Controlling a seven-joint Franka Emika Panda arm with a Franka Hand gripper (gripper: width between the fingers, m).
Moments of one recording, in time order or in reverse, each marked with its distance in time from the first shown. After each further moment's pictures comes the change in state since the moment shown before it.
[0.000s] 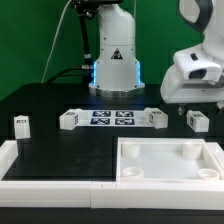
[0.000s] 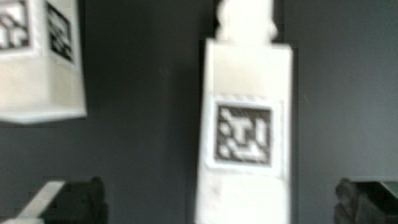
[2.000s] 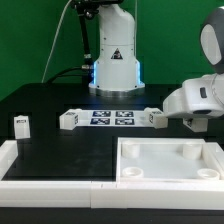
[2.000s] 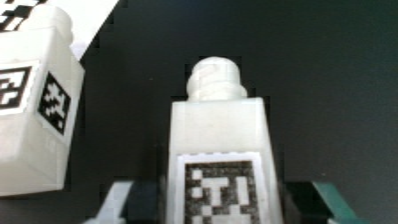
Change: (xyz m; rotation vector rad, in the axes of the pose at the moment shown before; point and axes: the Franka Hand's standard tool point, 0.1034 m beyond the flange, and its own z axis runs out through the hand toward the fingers) arm 0.000 -0.009 0.028 -0.033 -0.324 0.008
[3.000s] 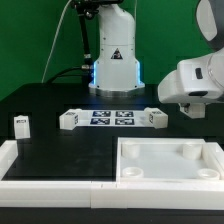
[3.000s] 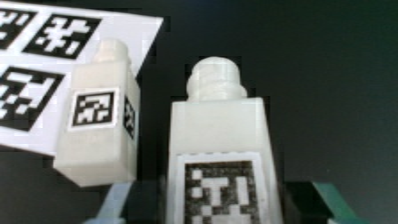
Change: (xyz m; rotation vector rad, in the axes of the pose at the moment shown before) arm -0.020 0.020 -0.036 0.011 0.026 -0.012
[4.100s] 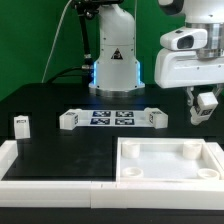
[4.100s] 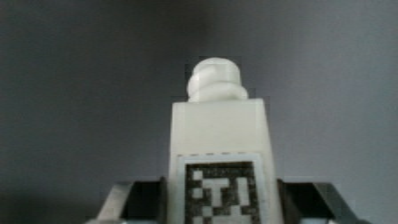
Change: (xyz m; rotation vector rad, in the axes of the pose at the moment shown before) arm 0.006 0.001 -0.037 0.084 0.888 -0.033
